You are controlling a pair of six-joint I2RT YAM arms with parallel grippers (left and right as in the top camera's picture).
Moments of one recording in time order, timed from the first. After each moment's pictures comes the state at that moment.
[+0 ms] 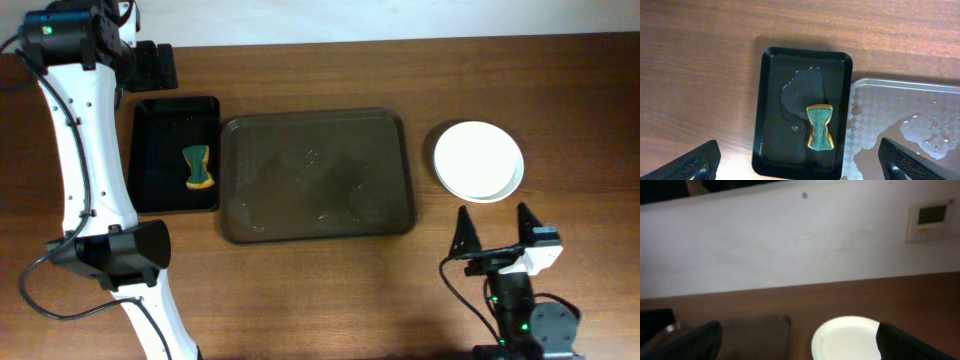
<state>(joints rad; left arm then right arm) 0.08 2.19 2.66 -1.56 -0.09 -0.01 -0.02 0.05 0.15 -0.04 -0.08 0.16</state>
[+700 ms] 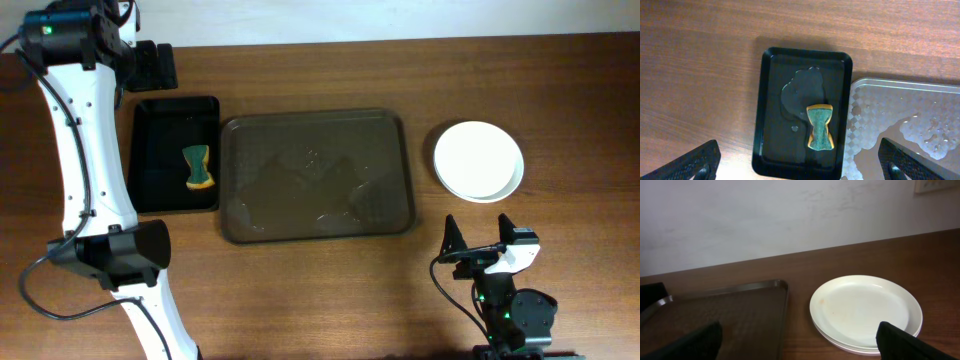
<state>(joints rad) 0.08 2.19 2.66 -1.56 -0.09 -0.02 -0.02 0.01 0.01 -0.07 -0.08 0.19</state>
